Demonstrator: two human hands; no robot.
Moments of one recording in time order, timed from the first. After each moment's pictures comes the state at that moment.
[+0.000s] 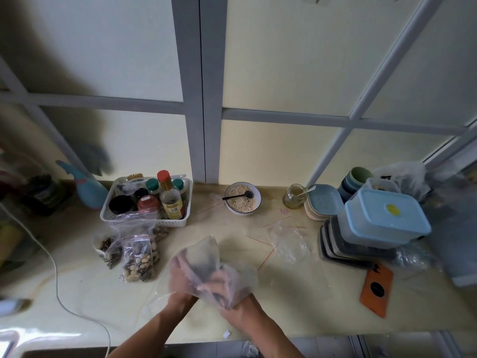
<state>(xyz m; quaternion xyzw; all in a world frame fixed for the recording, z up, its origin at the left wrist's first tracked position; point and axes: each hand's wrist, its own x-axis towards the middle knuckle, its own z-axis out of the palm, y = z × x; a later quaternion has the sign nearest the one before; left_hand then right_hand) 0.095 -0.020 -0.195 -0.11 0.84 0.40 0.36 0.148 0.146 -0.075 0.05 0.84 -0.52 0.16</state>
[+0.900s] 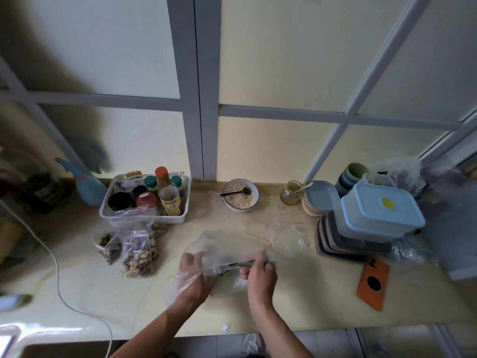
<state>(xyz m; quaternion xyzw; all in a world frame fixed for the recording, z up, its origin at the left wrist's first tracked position) 0.102 0.020 -0.123 0.02 0.94 0.30 0.16 0.145 0.174 -0.057 0.46 0.61 -0.63 -0.11</state>
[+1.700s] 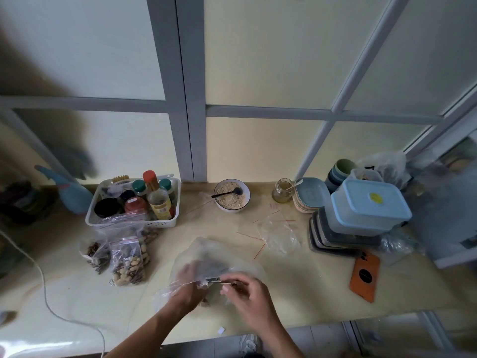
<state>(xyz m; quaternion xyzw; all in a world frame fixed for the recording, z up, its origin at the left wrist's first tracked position) 0.094 0.016 -0.151 0.05 0.89 0.30 0.34 0.196 0.184 -0.049 0.15 0.78 -0.61 0.03</state>
